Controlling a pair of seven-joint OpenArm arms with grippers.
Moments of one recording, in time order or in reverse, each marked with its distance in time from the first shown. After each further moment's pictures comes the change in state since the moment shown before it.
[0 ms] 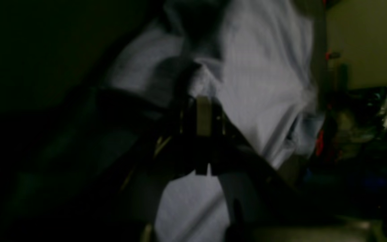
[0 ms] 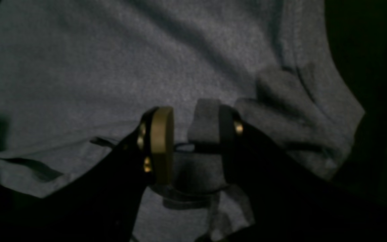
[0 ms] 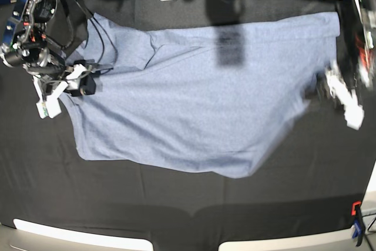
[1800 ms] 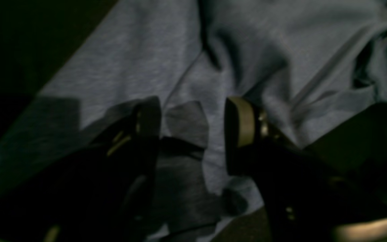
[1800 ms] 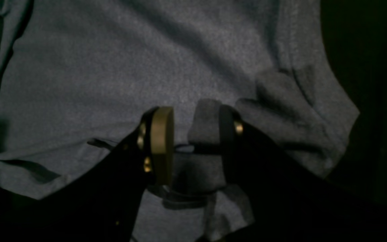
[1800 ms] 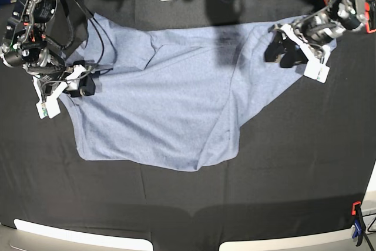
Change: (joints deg) left arm 19.6 15.5 0.0 26.7 36.8 1.6 -21.4; right arm 0.2 0.2 0.1 0.0 -0.5 0.0 0.6
